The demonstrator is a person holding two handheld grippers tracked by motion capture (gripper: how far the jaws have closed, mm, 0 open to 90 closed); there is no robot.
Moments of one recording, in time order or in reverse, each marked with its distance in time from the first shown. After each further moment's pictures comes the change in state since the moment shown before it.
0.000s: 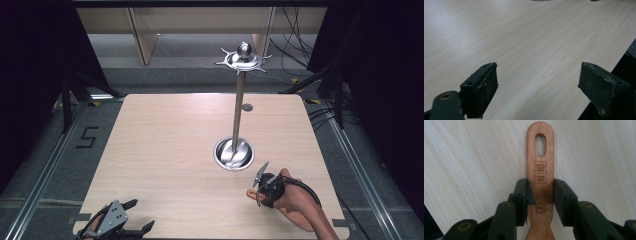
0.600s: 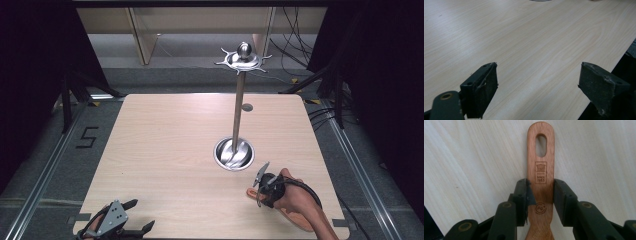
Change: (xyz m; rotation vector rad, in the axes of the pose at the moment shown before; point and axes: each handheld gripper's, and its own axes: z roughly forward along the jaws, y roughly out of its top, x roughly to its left) left arm 0.000 0.001 0.001 -0.020 -0.003 0.011; right arm 0.002 -0.002 -0.006 -0.022 -0.016 0.013
